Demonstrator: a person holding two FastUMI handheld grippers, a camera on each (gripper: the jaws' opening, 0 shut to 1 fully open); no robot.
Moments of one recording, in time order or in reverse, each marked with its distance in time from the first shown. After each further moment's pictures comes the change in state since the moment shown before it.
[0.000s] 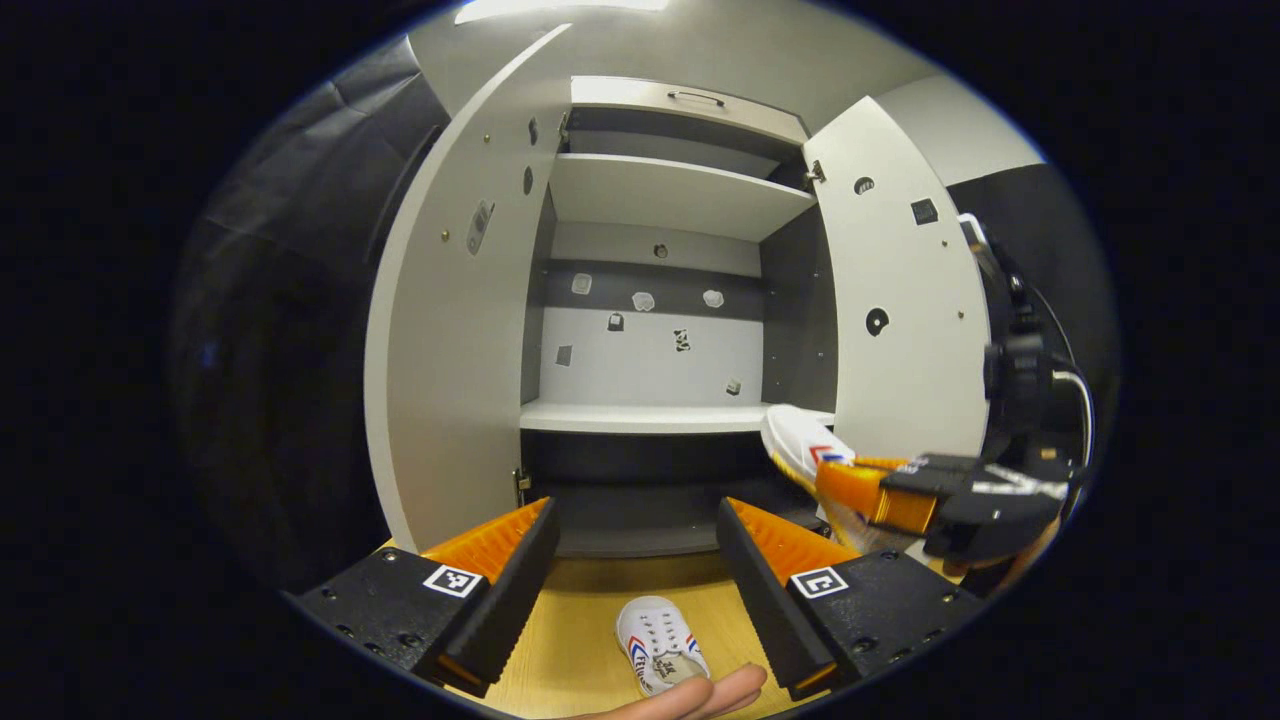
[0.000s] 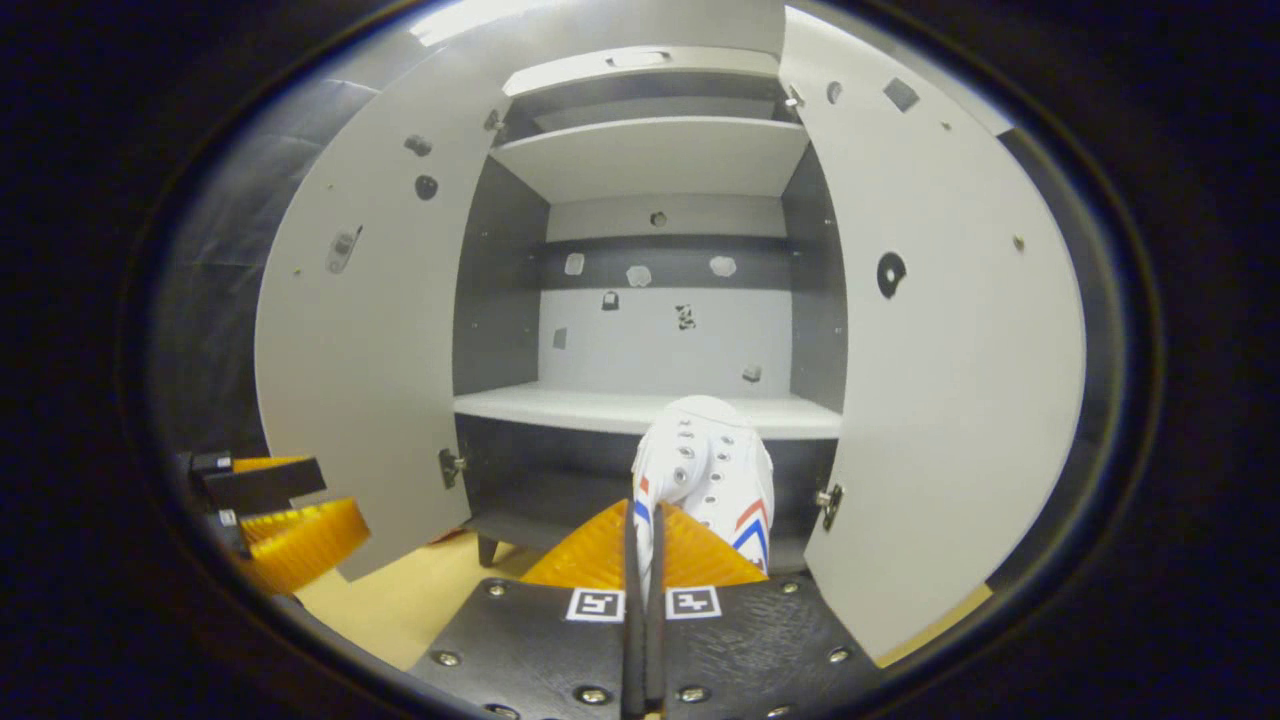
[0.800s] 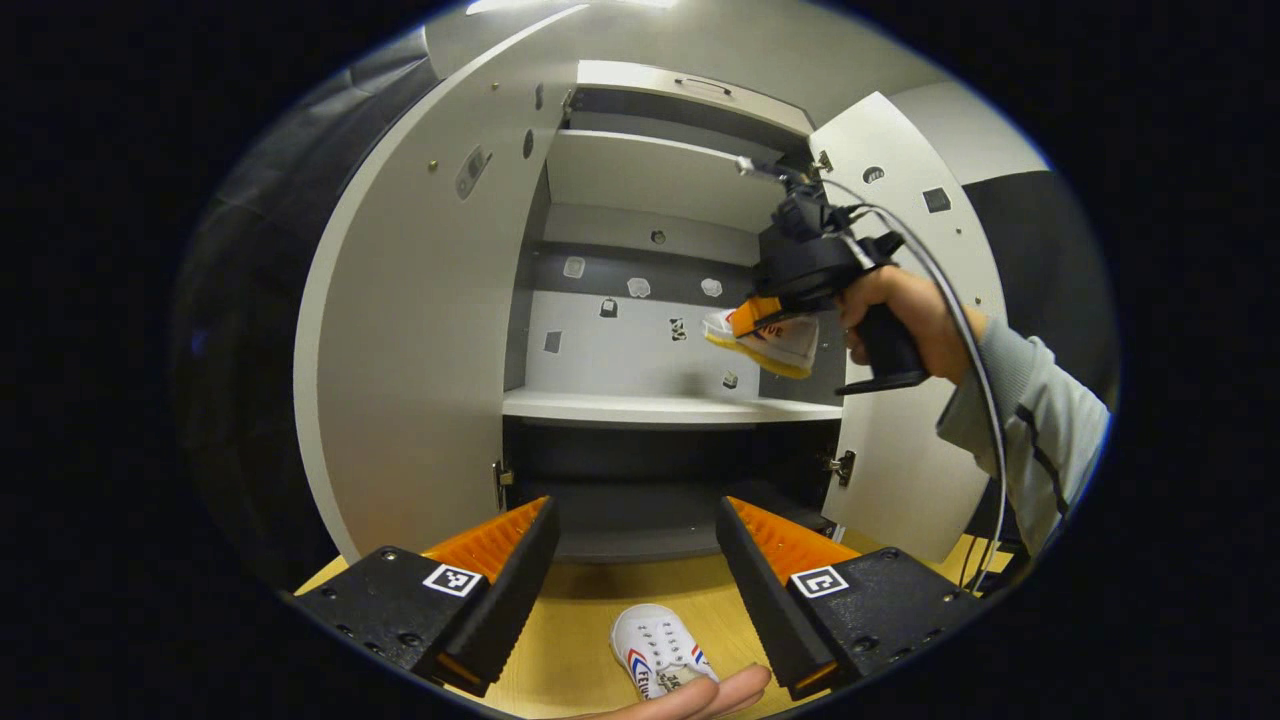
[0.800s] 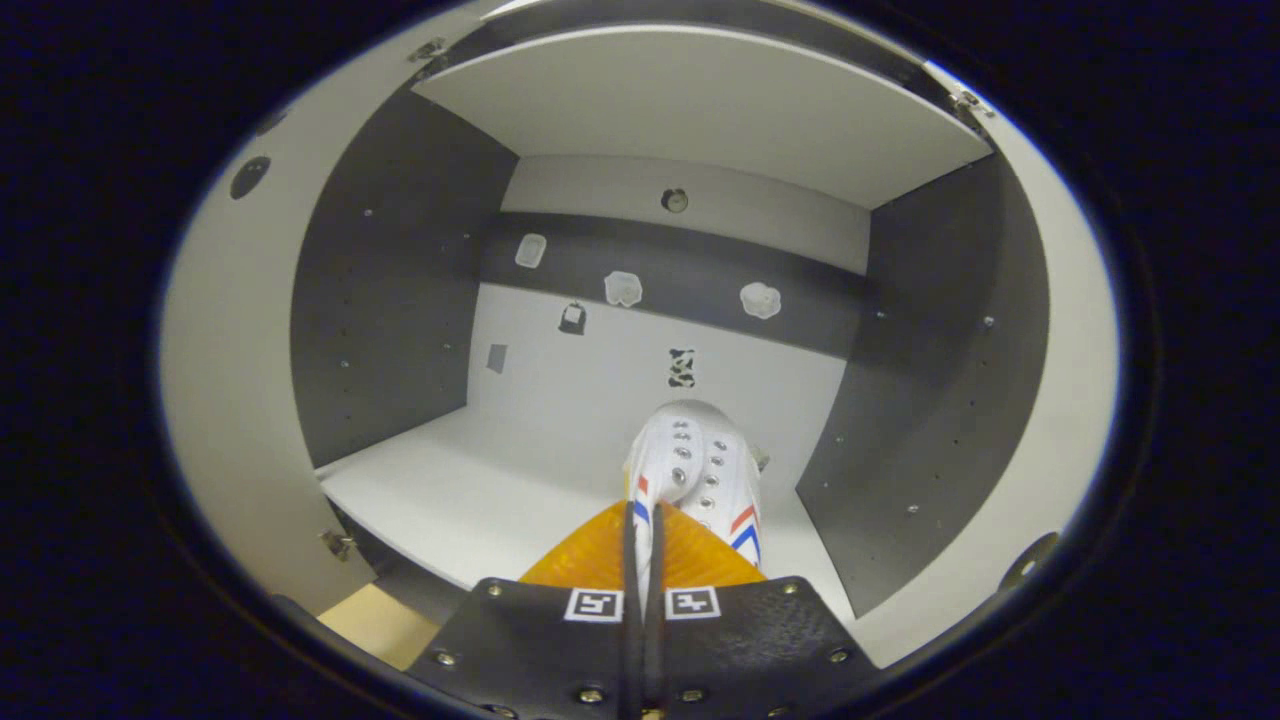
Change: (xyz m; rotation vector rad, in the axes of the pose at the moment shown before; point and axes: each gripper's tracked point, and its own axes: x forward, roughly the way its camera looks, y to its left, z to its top) left arm 0.031 0.010 -0.029 -0.049 -0.024 -0.054; right arm 0.216 -0.021 0.085 -0.173 0.163 -0.029
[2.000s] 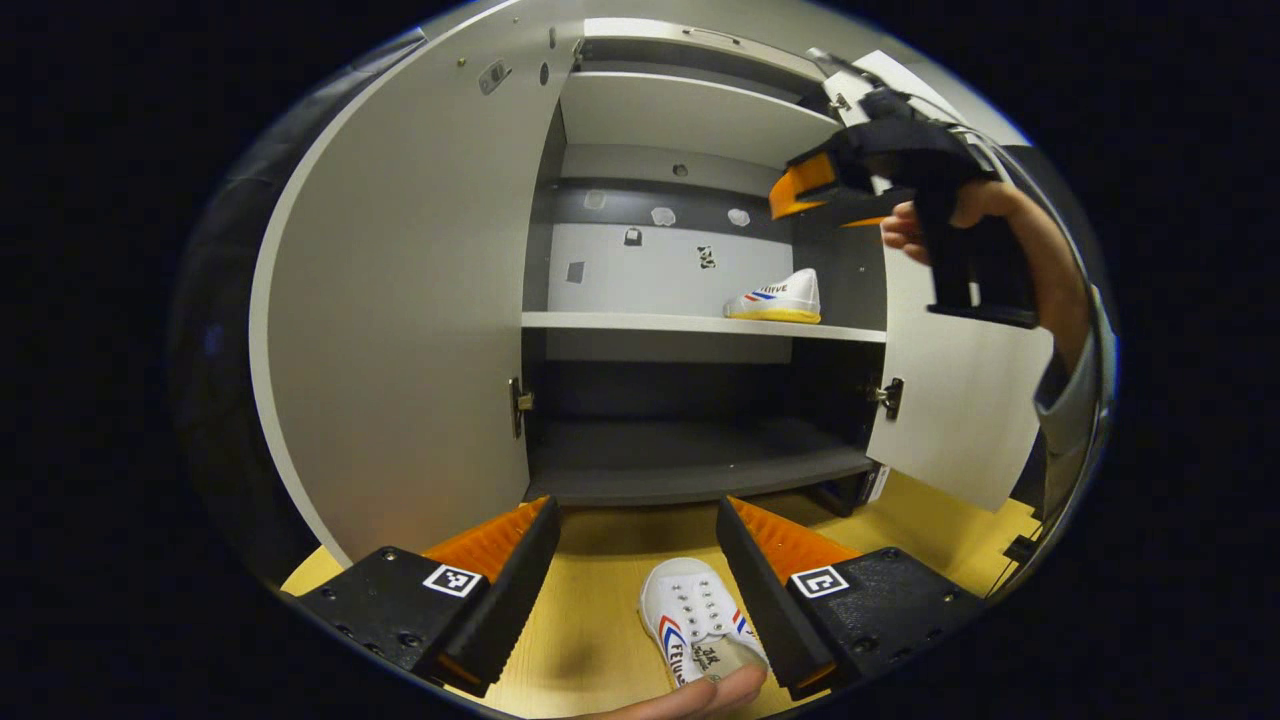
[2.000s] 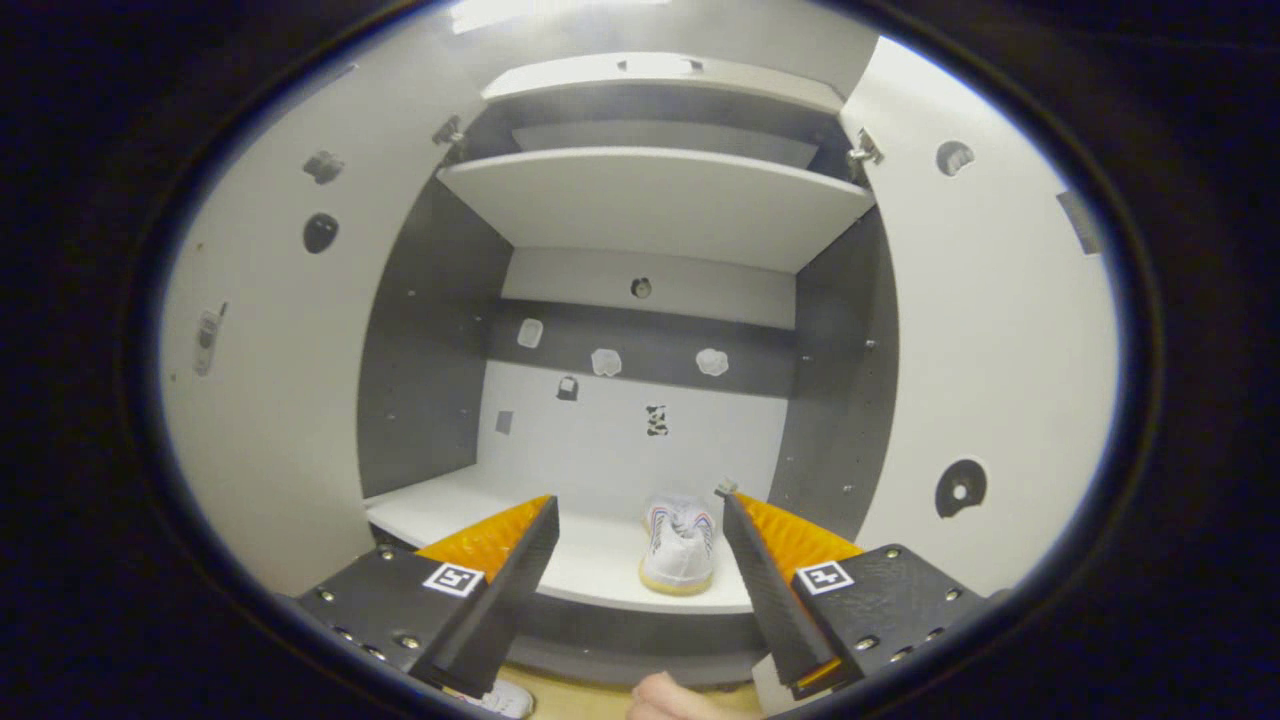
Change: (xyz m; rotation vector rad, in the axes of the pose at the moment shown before) left arm 0.009 0.029 -0.082 0.032 0.204 0.090; right arm -0.135 0.004 0.006 0.101 -0.294 -0.079
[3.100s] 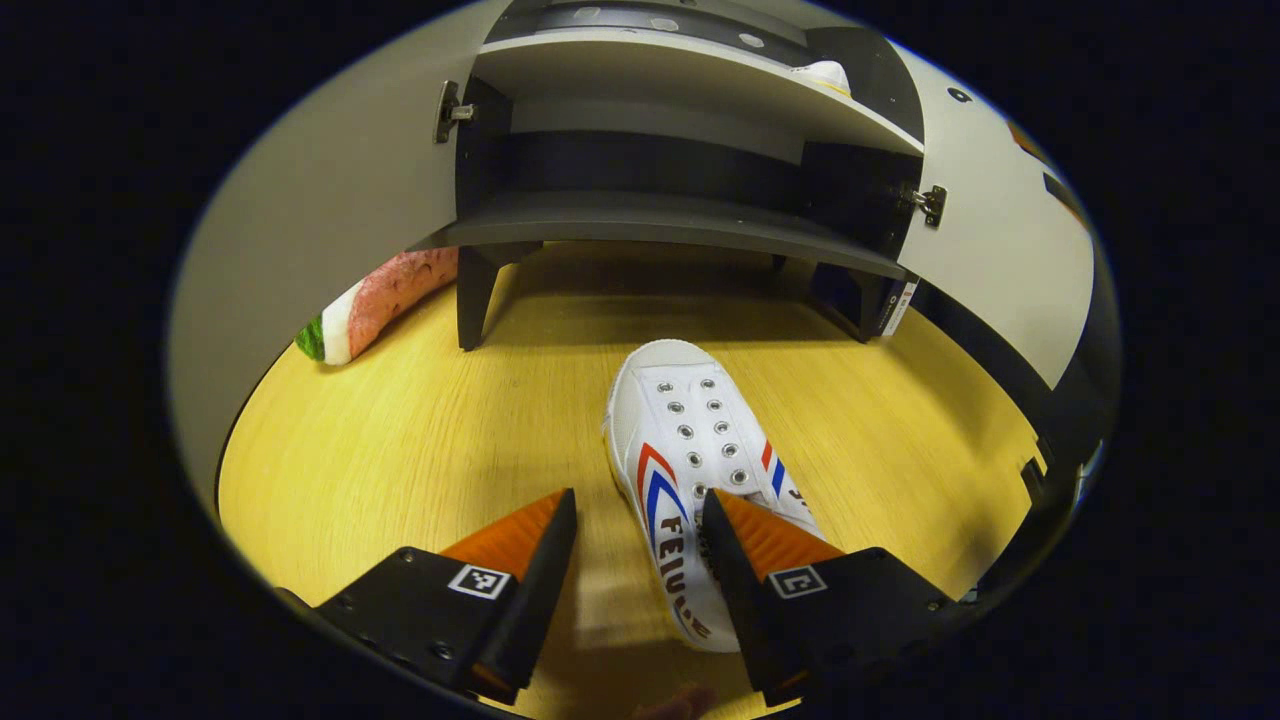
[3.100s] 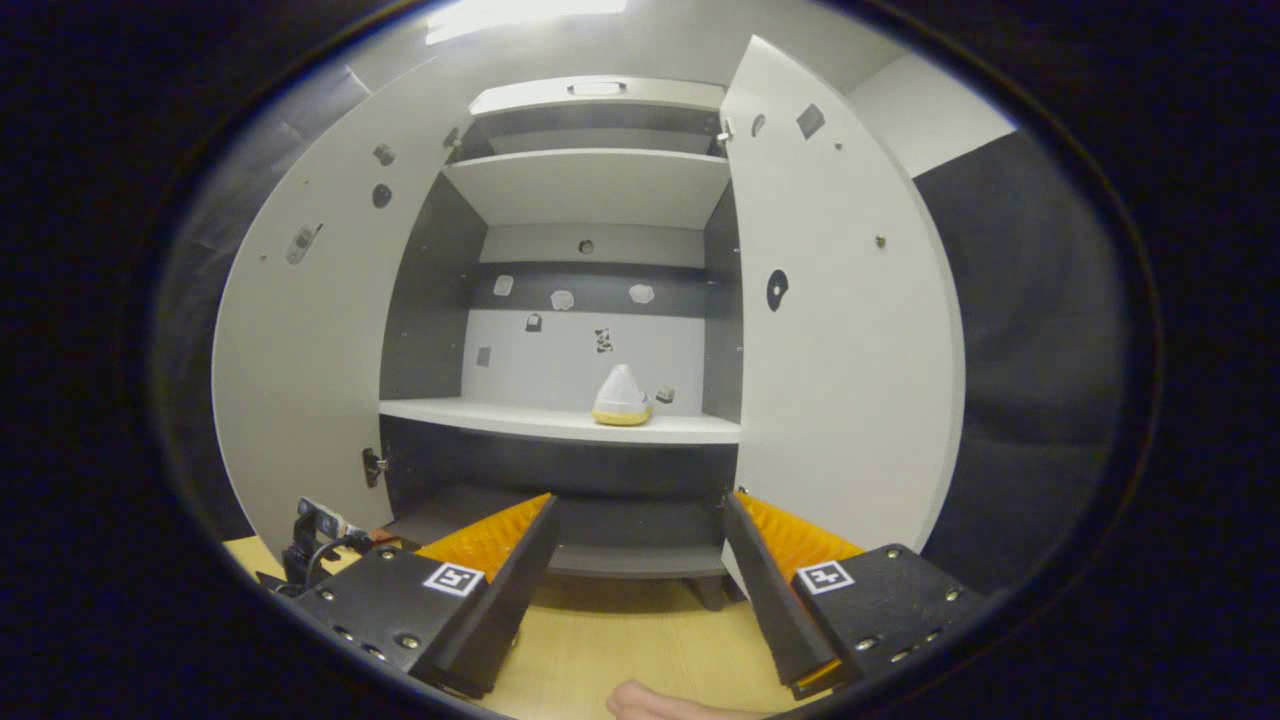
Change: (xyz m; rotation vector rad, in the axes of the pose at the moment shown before) left arm 0.015 -0.023 -0.182 -0.081 0.529 -0.078; right arm -0.143 -0.048 -0.129 0.085 0.032 -0.143
